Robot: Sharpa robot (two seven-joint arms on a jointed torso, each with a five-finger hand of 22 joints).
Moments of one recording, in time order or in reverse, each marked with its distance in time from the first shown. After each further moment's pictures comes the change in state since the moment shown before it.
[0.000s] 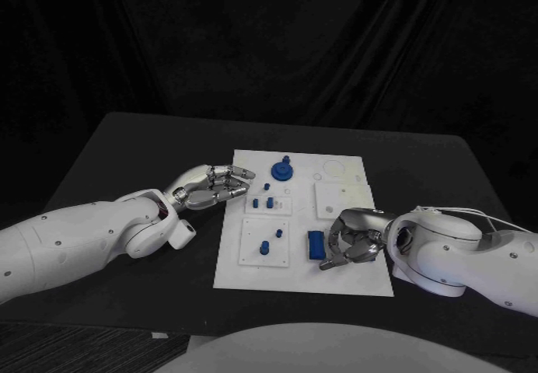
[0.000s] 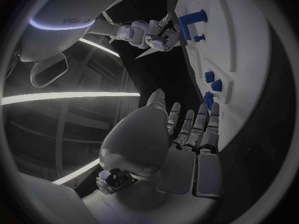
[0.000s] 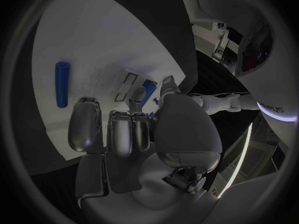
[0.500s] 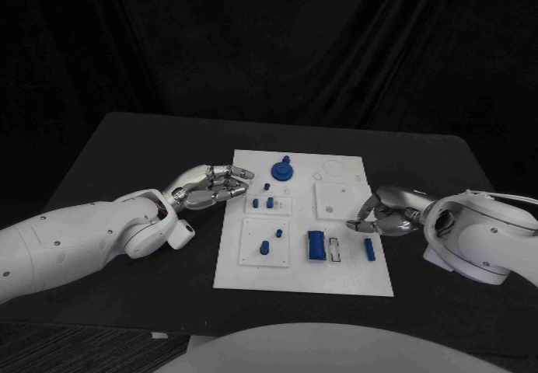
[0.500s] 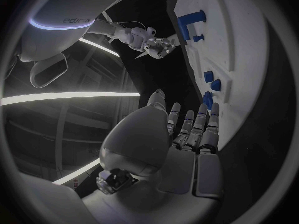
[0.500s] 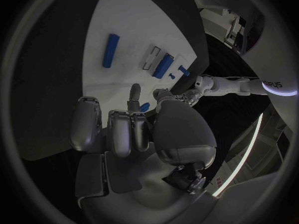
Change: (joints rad) left arm 0.000 -0.002 0.000 -0.001 0.000 0.000 -0.001; left_hand 0.004 0.004 0.000 0.000 0.000 0.000 0.000 0.000 0.000 0.000 0.000 0.000 0.000 0.000 0.000 0.000 0.000 0.000 0.000 0.000 0.000 0.000; right arm 0.079 -0.151 0.002 0.018 0.072 -0.053 -0.016; right_hand -0.093 0.147 0.032 -0.009 0.673 0.012 0.034 -0.247 -0.294 0.000 0.019 0.000 0.001 -0.004 0.015 0.000 0.000 0.000 -0.002 0.009 0.000 0.000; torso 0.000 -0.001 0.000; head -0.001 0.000
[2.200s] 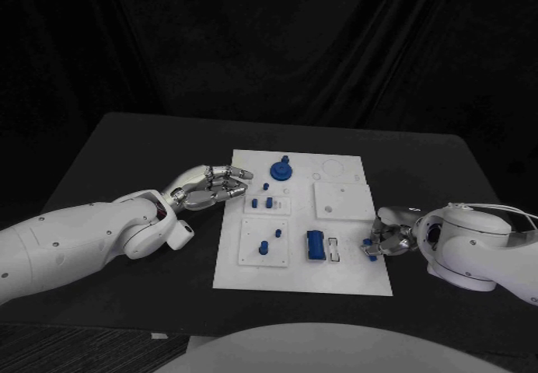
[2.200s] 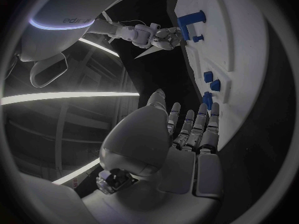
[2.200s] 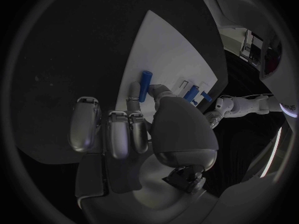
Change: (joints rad) left arm 0.000 0.000 0.000 0.000 0.000 0.001 -0.002; left_hand 0.000 0.000 0.000 0.000 0.004 0.000 0.000 0.000 -0.001 -0.004 0.004 0.004 0.000 0.000 0.000 0.004 -0.001 0.000 0.000 0.000 0.000 -0.001; right arm -0.076 0.055 0.004 -0.057 -0.099 0.137 -0.189; right_hand 0.160 -0.063 0.205 -0.087 0.045 0.029 0.015 -0.061 -0.043 -0.002 0.012 0.000 0.000 0.002 0.009 0.008 0.000 0.000 0.003 0.011 0.011 0.000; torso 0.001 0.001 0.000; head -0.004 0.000
